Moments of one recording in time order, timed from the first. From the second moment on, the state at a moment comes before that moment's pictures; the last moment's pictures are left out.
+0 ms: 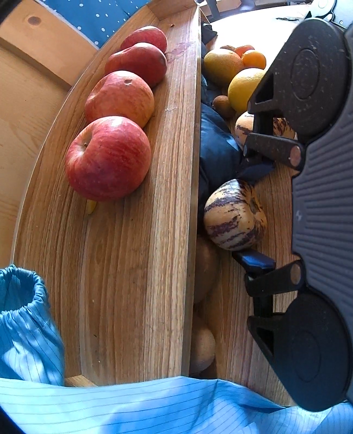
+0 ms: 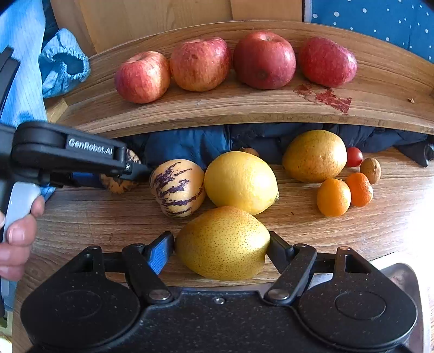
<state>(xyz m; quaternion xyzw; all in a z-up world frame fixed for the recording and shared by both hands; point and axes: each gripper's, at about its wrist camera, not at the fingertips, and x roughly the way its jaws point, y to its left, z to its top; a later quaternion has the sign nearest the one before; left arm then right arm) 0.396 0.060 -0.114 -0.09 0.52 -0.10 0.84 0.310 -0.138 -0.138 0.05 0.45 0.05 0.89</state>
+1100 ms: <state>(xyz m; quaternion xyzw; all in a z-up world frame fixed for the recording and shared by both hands) 0.267 0.027 -0.078 -0.09 0.52 -0.10 0.85 0.204 -0.207 -0.106 0.10 0.42 0.12 0.89</state>
